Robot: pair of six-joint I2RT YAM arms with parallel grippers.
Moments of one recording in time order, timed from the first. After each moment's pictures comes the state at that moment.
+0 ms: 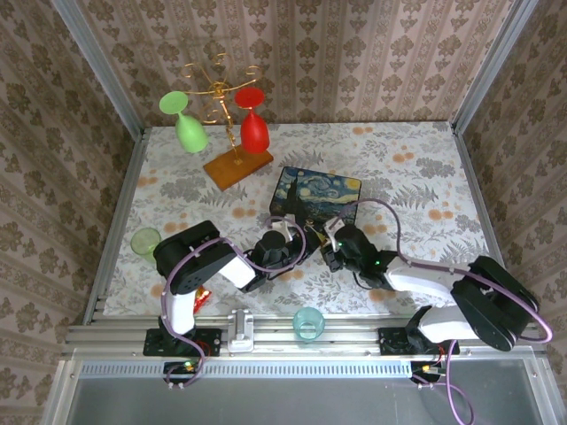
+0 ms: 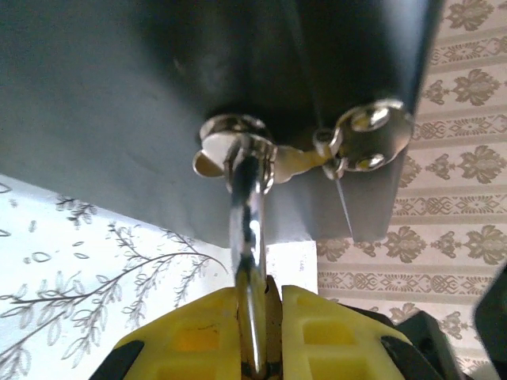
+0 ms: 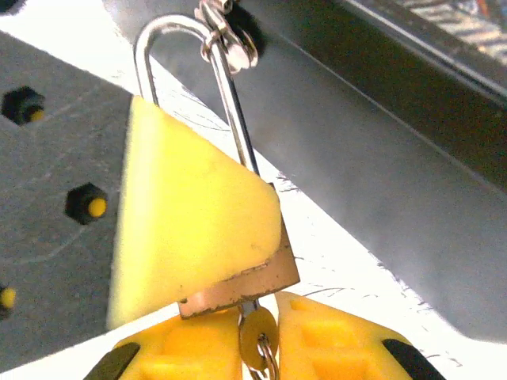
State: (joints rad) left arm -0.98 1.91 0.56 1.14 0.13 -1.35; right arm 0.70 1.31 0.44 0.14 0.06 0.23
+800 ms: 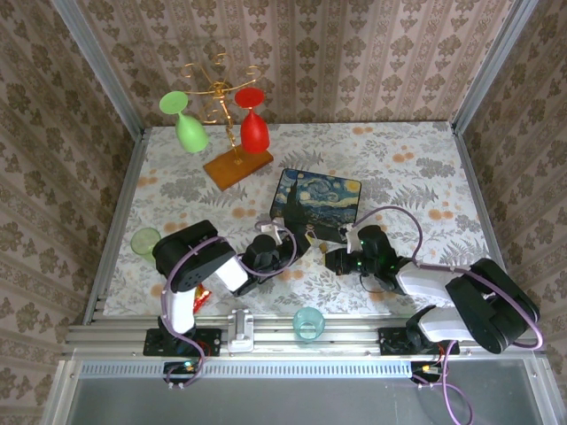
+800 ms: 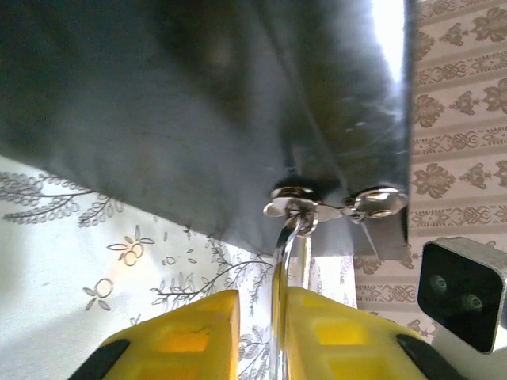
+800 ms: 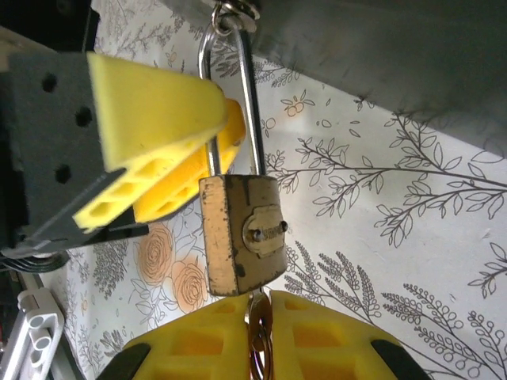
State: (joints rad) left arm -0.93 1.93 0.46 1.19 0.10 -1.26; right arm 0.52 1.33 0.29 0.37 -0.42 0.56
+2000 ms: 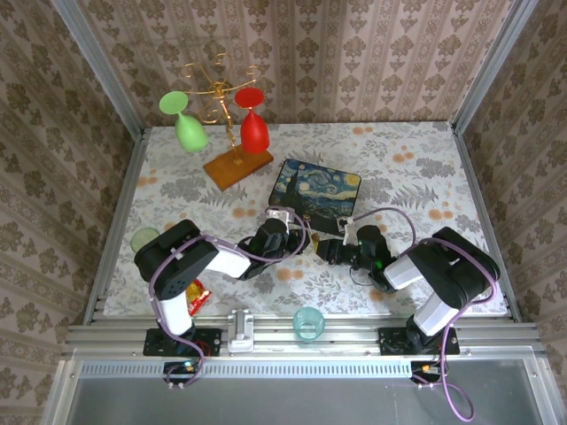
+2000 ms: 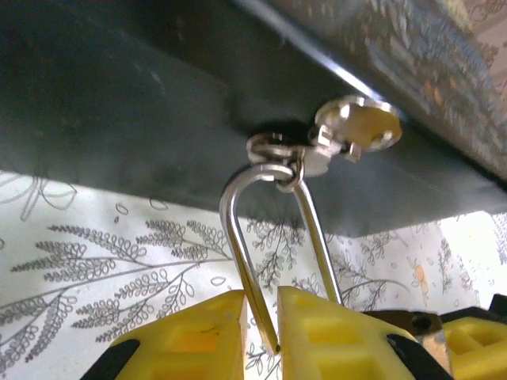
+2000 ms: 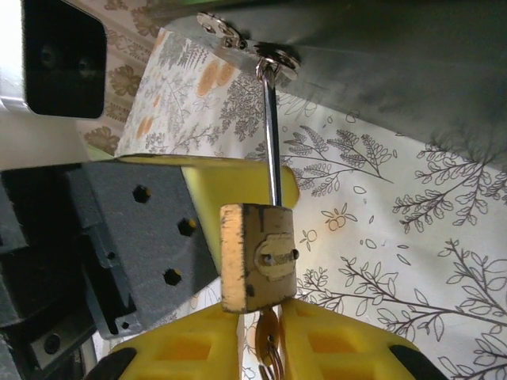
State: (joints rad) left arm -0.90 1.80 0.63 0.67 0.04 -0.82; right arm 0.50 1.64 0.26 0.94 -0.43 0.77
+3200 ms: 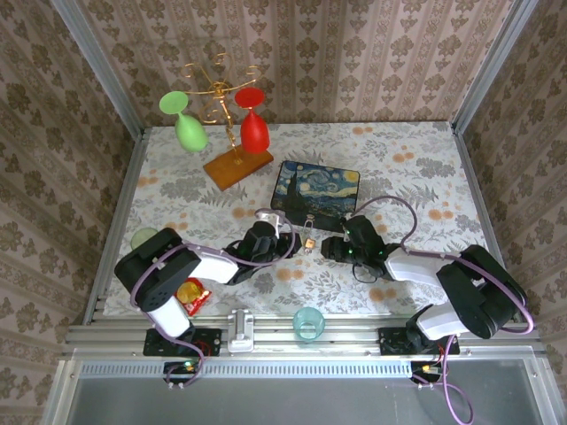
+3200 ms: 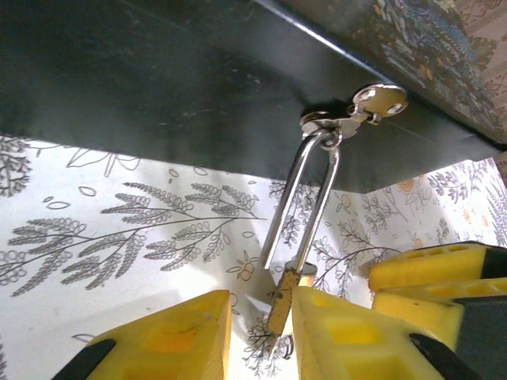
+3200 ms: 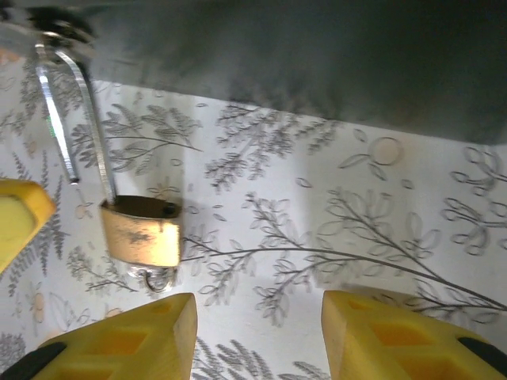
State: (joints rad) left arm -0.87 1.67 0.52 0.64 0.06 -0.79; right arm 0.56 1.42 0.47 0.14 -0.10 0.68
